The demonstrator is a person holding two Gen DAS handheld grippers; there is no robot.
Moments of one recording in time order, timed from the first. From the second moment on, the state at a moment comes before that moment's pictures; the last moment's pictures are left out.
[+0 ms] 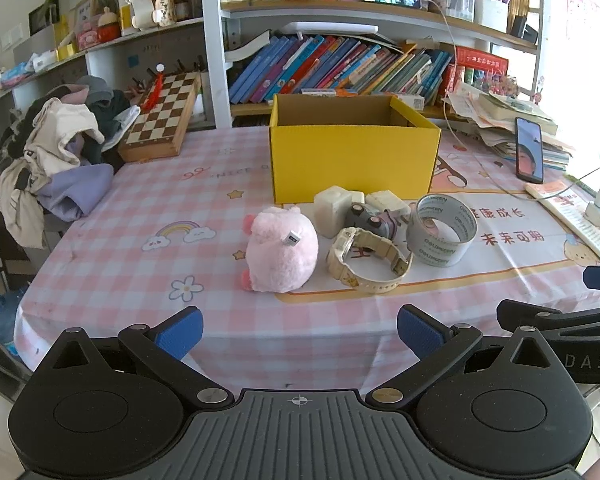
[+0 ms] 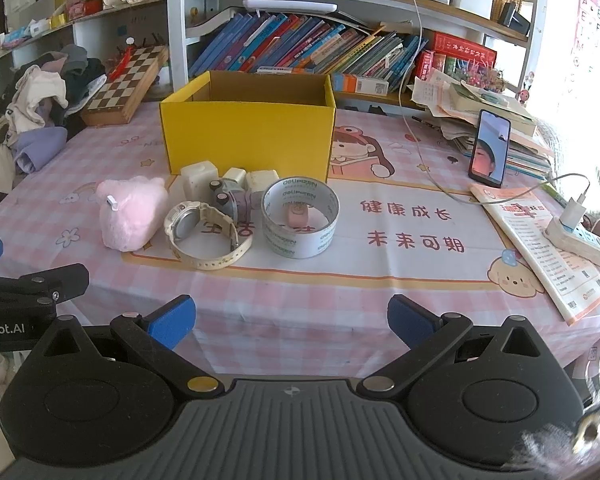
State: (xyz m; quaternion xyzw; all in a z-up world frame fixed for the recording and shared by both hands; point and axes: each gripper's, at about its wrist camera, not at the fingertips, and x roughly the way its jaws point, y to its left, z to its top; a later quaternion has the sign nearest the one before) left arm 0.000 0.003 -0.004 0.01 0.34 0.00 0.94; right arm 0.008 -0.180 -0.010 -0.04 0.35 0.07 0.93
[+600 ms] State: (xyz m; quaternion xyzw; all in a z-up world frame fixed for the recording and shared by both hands) left arm -0.001 0.004 -0.004 0.01 0.34 0.00 0.94; right arm 0.008 -0.178 -0.010 -0.04 0.35 0.06 0.93
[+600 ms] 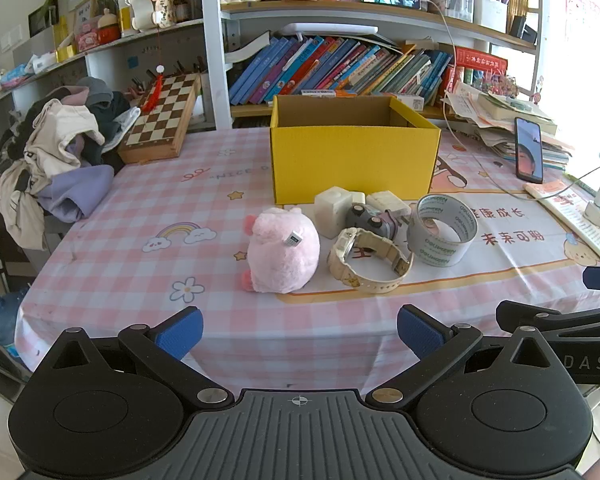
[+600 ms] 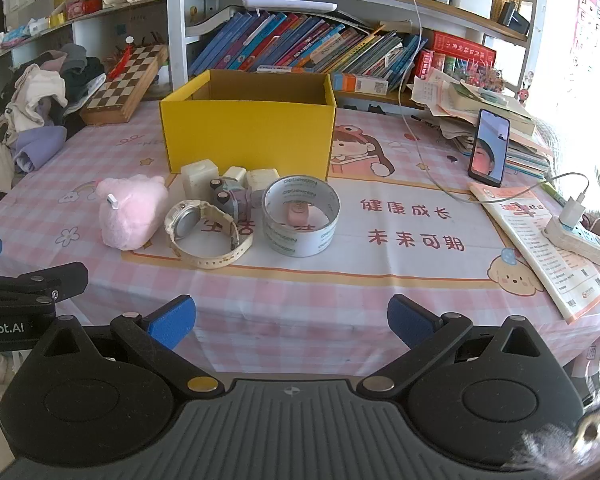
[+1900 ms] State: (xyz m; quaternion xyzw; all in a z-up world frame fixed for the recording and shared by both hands) left arm -0.001 0.003 -0.004 0.02 0.34 0.00 0.94; right arm 0.012 -0.177 -0.012 -0.04 0.36 0.07 0.93
